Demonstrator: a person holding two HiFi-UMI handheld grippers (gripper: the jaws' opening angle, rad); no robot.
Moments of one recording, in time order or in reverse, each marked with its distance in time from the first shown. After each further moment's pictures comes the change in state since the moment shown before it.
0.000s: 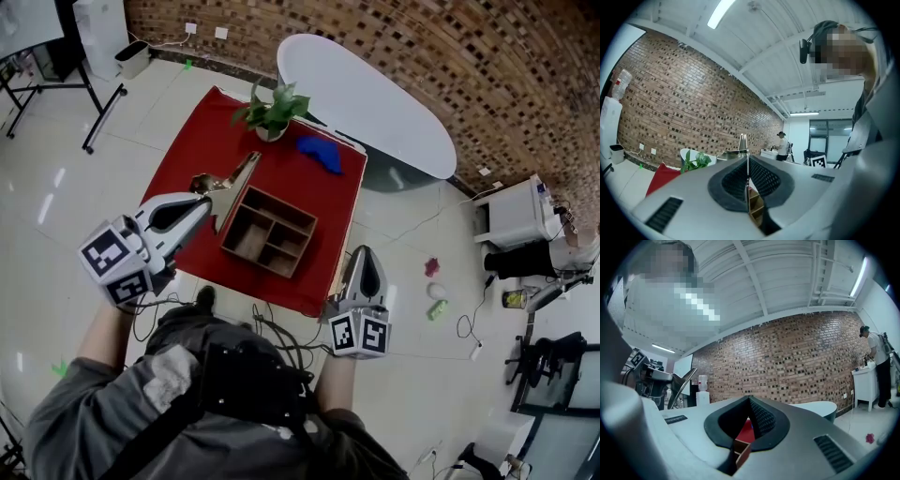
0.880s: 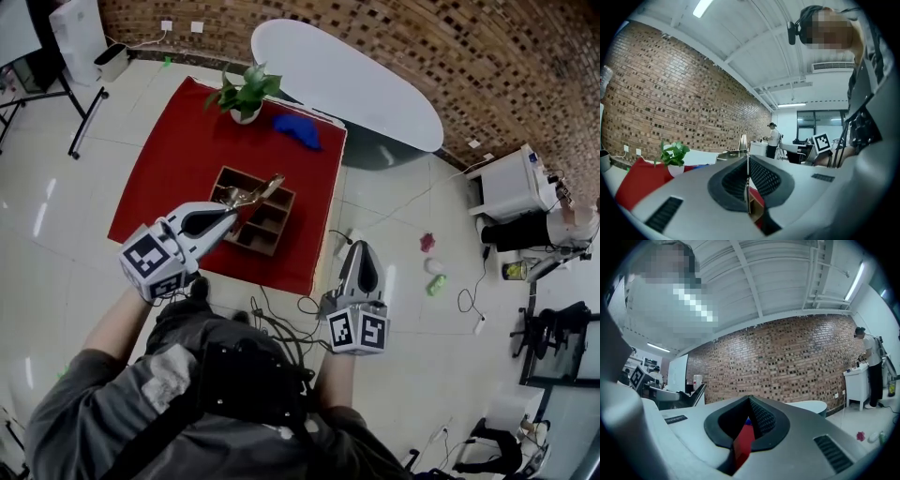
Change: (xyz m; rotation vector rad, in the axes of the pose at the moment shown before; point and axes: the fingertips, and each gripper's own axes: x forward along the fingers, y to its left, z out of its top) left arm 0.075 -0.074 -0.084 0.105 0.072 -0.136; right arm -0.063 -0.051 0.004 0.007 0.003 -0.068
